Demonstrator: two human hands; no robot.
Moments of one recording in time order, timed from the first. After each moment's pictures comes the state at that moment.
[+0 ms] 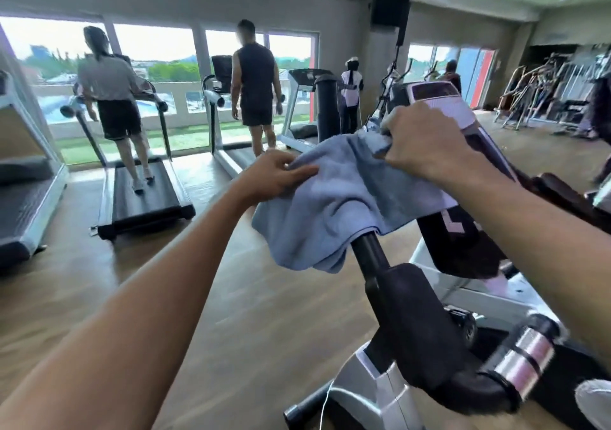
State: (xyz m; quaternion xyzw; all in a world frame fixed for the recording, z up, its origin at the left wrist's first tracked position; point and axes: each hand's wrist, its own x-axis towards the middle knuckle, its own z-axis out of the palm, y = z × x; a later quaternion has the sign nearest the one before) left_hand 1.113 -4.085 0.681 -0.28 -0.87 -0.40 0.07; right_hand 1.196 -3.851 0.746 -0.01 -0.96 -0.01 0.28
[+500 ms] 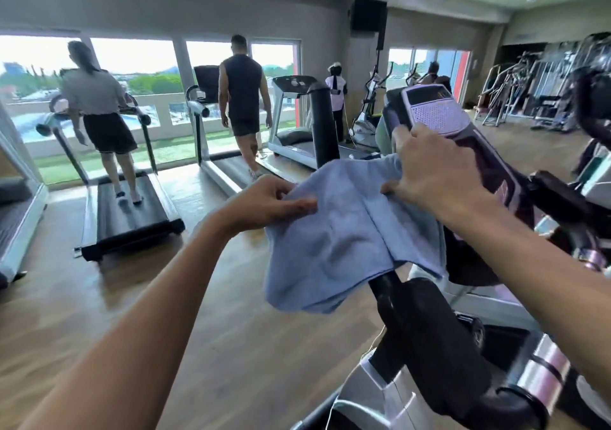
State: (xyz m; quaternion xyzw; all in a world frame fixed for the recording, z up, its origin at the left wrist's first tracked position) left_hand 1.114 -4.098 0.675 -0.33 -0.86 -0.40 -0.03; right_hand 1.213 -3.851 0.722 -0.07 -0.96 -0.03 0.27
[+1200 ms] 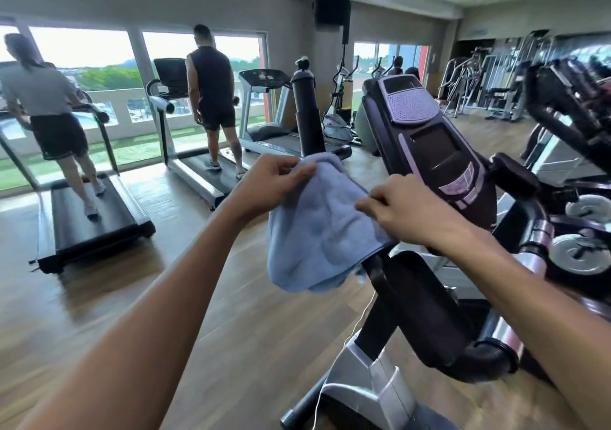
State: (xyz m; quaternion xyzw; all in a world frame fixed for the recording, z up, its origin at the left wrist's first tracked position) left_hand 1.115 -4.074 0.672 -0.38 -0.80 -0.46 0.07; right_hand 1.253 -3.870 0.675 -0.04 -0.97 0.17 0.14
